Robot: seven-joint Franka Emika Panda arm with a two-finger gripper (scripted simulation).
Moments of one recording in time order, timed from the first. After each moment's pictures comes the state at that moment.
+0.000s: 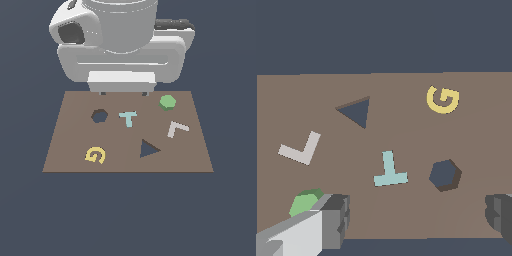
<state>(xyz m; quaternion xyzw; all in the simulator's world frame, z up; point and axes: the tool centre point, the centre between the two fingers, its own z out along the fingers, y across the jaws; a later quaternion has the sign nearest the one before) 0.001 -0.009 0.185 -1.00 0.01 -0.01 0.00</state>
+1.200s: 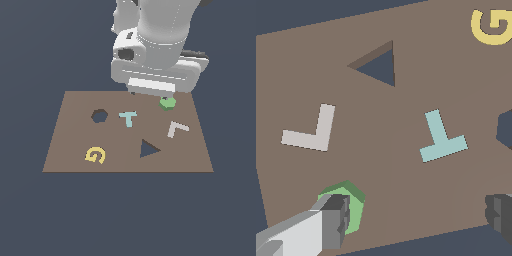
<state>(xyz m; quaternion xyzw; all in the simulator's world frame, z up) -0.052 0.060 0.118 -0.99 0.10 0.00 0.00</state>
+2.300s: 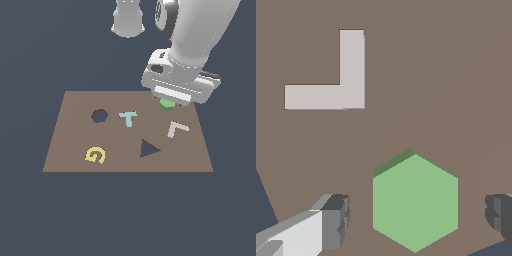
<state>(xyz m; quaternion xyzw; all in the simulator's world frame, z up) -0.087 0.140 0.050 -0.98 0.19 0.00 0.00</state>
